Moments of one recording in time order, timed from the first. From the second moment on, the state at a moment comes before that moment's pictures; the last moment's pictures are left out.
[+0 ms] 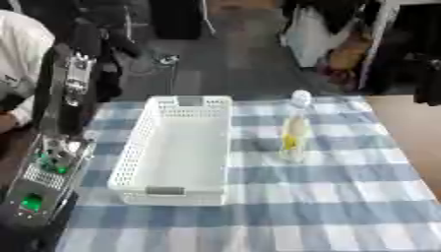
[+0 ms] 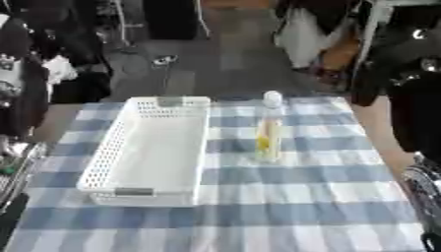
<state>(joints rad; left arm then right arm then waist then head) -0.32 0.43 -0.06 -1.93 -0.08 -0.29 0.23 -0.43 -0.48 0.21 -1.99 -0.31 -0.47 0.14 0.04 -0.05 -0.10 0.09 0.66</state>
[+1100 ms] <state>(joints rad) -0.32 0.43 -0.06 -1.93 -0.09 -0.29 0.23 -0.43 -0.48 0.21 -1.99 -0.30 -0.46 0.15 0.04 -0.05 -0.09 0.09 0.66</state>
